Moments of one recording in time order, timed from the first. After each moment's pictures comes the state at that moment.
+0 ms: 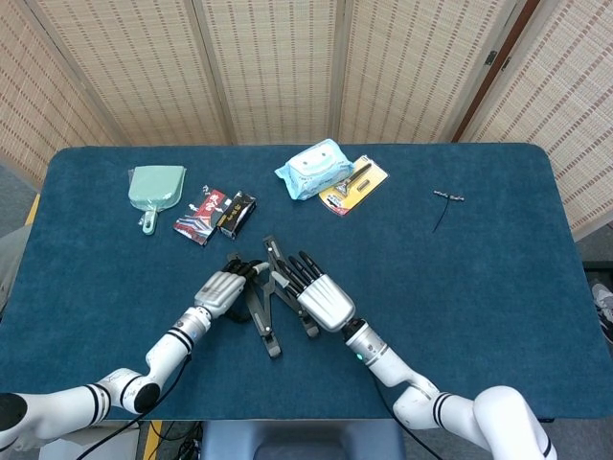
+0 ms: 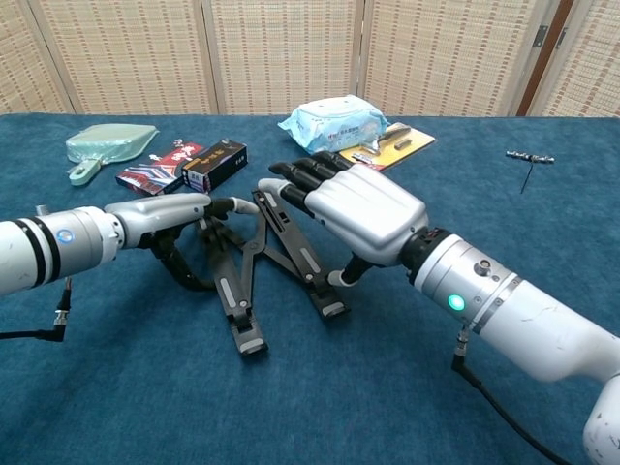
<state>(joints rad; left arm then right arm) -0.79 -1.66 -0.15 -1.26 1.16 0.73 0.05 0.77 -2.04 0.09 -0.81 -1.62 1.20 -0.28</state>
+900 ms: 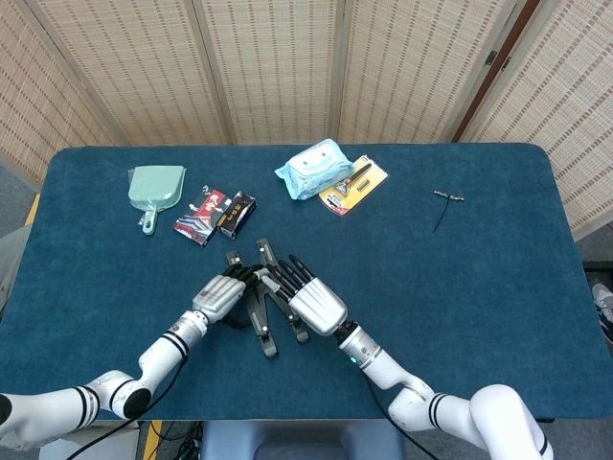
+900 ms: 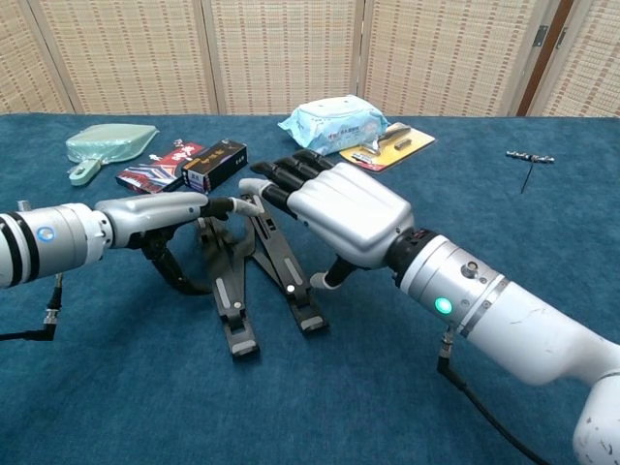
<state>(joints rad) -0.79 -1.59 -0.12 -1.34 1.20 0.75 0.04 0.78 -2.03 0.09 -0.85 -1.63 1.21 -0.29</state>
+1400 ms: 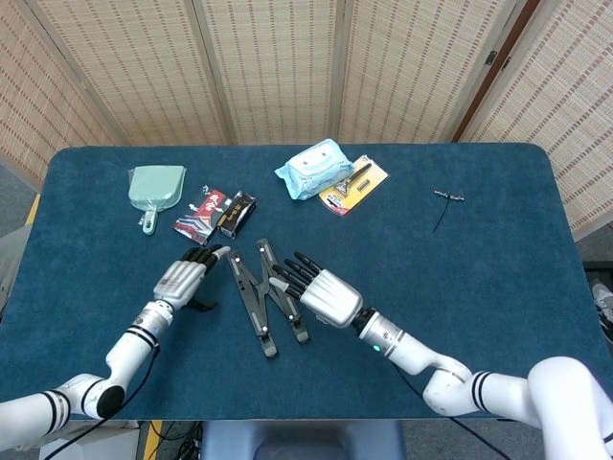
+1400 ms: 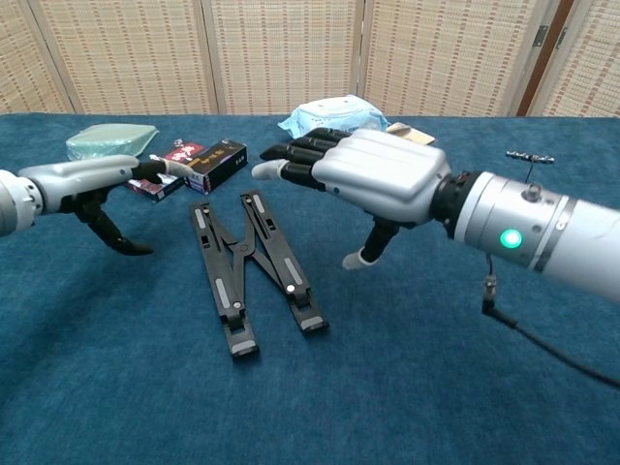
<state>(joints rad) -0.71 -1.47 -0.13 -1.38 1.12 0.84 0.06 0.85 -1.64 0.07 -1.26 -1.65 1.01 -0.25</state>
